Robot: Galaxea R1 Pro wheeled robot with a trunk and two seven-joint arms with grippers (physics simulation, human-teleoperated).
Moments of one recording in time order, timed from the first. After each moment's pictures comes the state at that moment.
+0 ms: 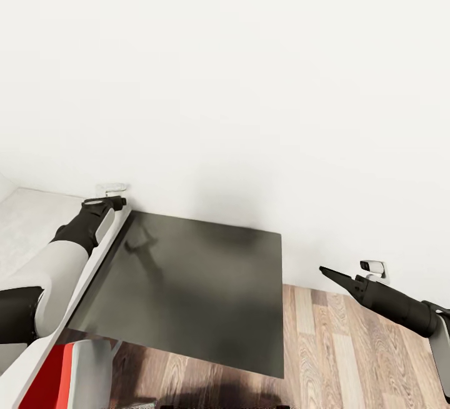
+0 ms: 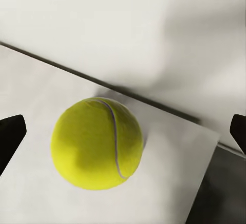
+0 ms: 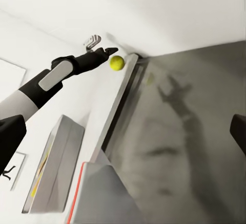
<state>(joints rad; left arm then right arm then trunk) -1.19 0.18 0.04 -0.46 0.02 0.30 0.26 -0.29 -0.19 -0.46 -1.55 -0.33 0.94 1.33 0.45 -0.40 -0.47</state>
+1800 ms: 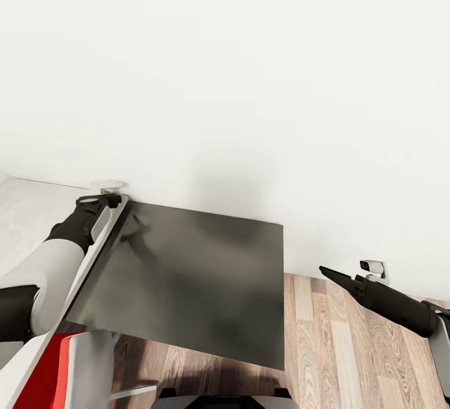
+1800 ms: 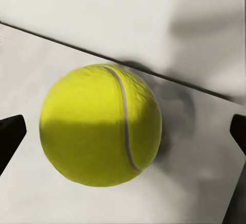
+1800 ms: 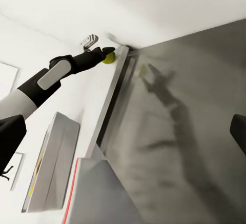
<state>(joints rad) -1.20 0.20 0.04 -0.47 0.01 0.29 0.26 -0.29 -0.19 -0.46 -1.55 -0.33 0.92 1.33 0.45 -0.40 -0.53</state>
